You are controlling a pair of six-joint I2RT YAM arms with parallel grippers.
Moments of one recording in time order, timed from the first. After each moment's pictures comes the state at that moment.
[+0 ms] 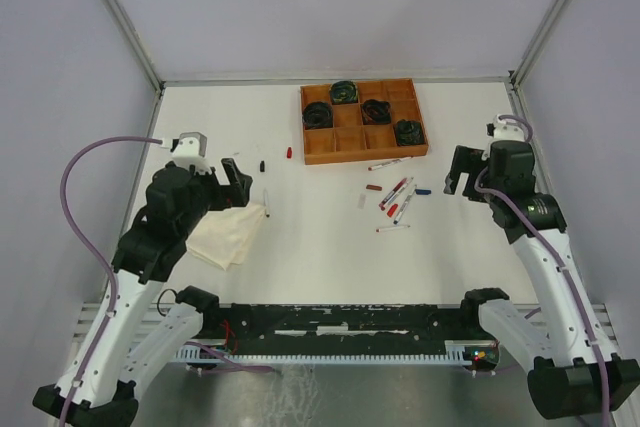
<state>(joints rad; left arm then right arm) -0.35 0.67 0.90 -0.60 -0.12 -0.30 0.11 0.87 0.95 -0.71 0.11 0.25</state>
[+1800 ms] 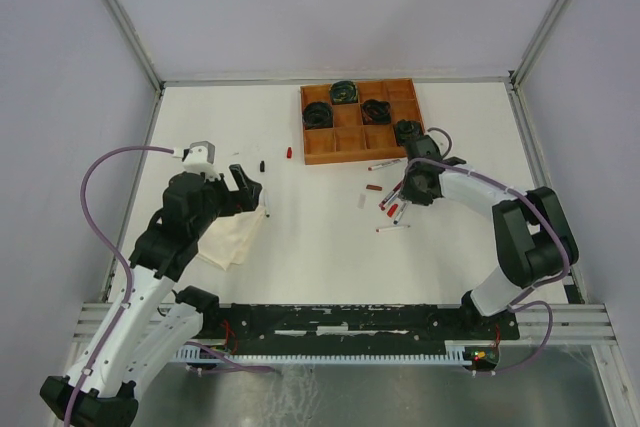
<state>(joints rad) -0.35 0.66 0.73 -0.49 -0.09 -0.41 0.36 1.61 0.93 -0.43 0.17 0.66</state>
